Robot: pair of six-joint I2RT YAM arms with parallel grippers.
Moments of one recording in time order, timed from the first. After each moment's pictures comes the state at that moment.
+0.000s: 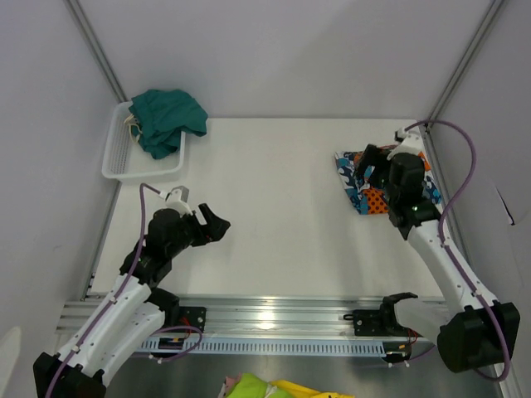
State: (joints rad) left arm -0.38 0.61 0.46 -0.33 0.09 -0.62; right arm 0.19 1.09 0.93 -0.15 0.19 0.32
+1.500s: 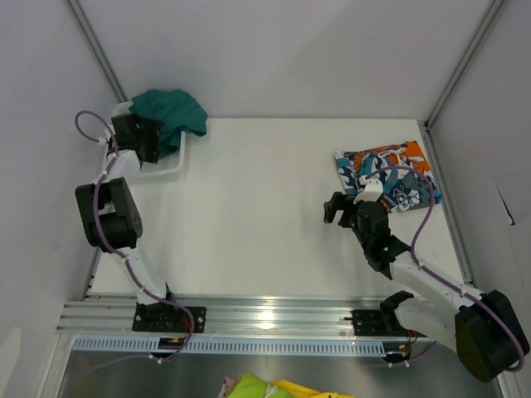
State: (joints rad) left arm 0.25 1.87 1.43 -0.12 0.09 -1.18; right arm 0.51 1.01 0.42 0.27 0.27 0.35
